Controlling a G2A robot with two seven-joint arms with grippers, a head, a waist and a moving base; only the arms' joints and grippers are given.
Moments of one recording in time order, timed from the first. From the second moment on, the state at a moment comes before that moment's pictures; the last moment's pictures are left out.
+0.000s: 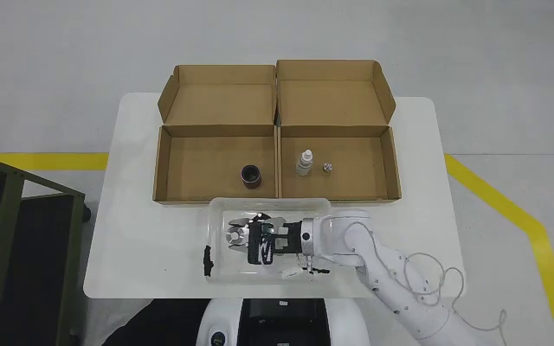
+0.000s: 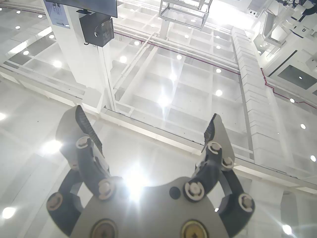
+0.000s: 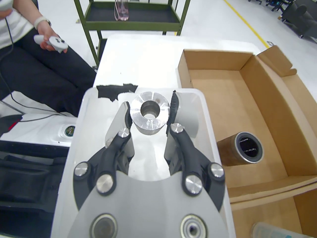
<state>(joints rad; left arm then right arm) -0.17 -0.33 -0.48 -1.21 3.07 0.34 0.06 -1.08 -1.26 0.87 -1.74 -1.32 -0.84 0.18</state>
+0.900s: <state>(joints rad) -0.17 -0.33 -0.48 -1.21 3.07 0.34 0.06 -1.19 -1.21 1.18 -1.80 -0.79 -0.89 0.01</state>
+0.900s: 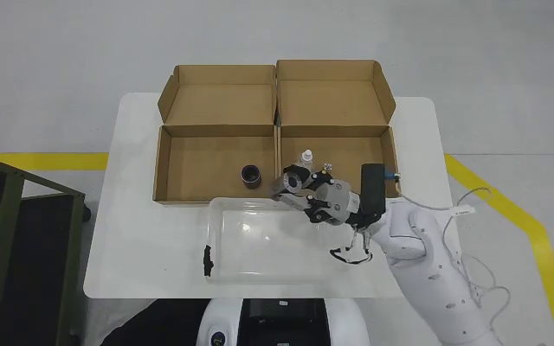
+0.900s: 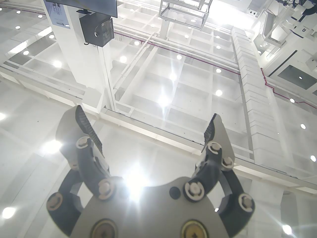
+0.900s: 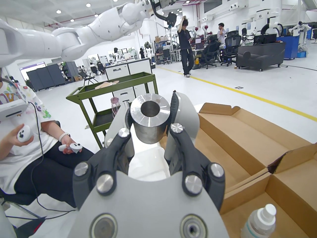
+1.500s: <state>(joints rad) -0.17 -0.33 -0.48 -1.21 3.07 0.34 0.06 -1.15 -1.21 1.17 -1.77 -0.77 -0.86 0.05</state>
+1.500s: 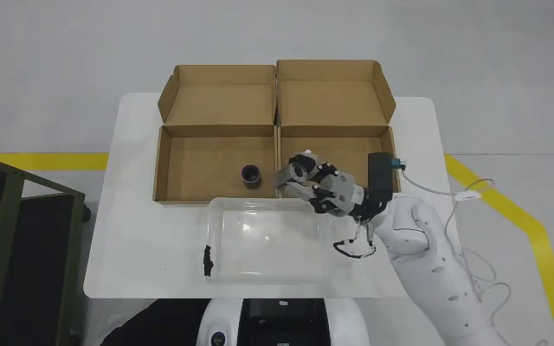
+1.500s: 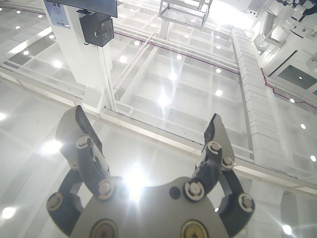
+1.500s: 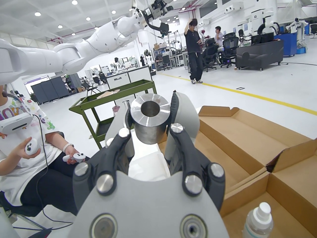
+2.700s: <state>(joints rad) -0.17 -0.33 -0.48 -1.21 3.07 0.34 0.06 -0.78 -1.34 0.75 -1.50 -1.27 -0.44 0.25</state>
